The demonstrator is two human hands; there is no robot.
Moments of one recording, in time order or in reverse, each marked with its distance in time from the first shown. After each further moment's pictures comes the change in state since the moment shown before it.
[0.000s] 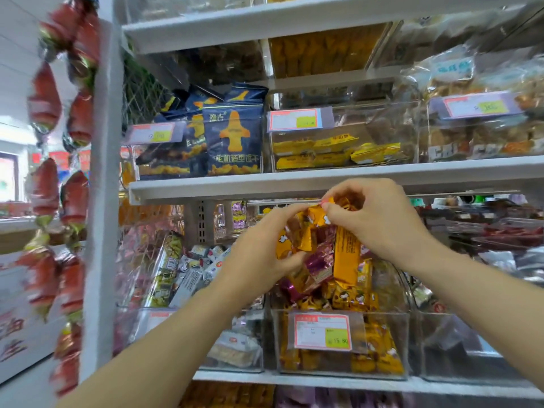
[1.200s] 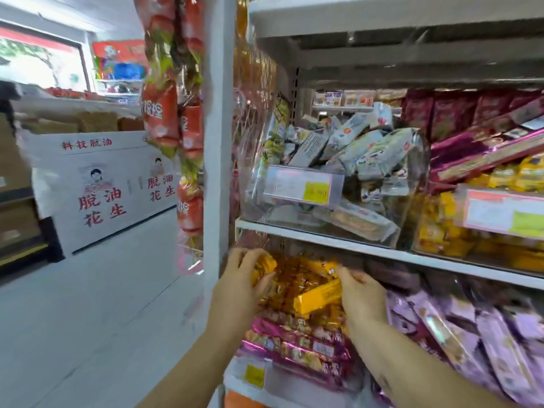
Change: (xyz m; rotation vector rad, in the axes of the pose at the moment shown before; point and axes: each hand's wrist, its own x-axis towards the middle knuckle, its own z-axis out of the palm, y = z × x) left_hand -0.299 -0.127 0.007 0.215 0.073 -0.696; right_hand -0.209 0.015 0.296 0.478 0.079 1.167
